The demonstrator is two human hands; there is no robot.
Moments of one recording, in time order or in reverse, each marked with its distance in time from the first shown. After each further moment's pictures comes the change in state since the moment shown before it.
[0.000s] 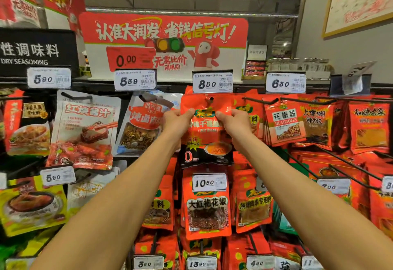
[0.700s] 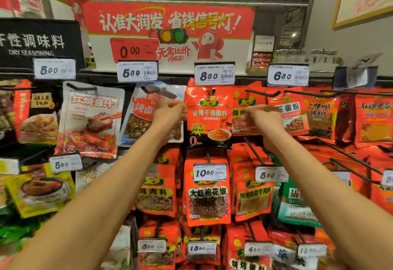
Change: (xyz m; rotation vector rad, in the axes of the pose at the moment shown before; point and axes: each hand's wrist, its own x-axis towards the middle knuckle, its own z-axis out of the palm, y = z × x) left_hand -0.015 0.013 -0.033 0.120 -0.031 0.075; right_hand -0.013 -0.005 -0.067 0.080 -0.011 0.091
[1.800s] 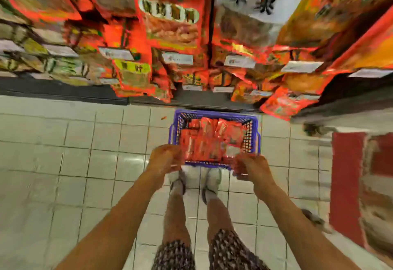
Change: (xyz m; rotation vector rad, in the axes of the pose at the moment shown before) left_hand -0.534 -0.422 0.156 0.171 0.013 -1.434; right_hand -0.382 0.500 -0.323 -0.236 -0.192 1.328
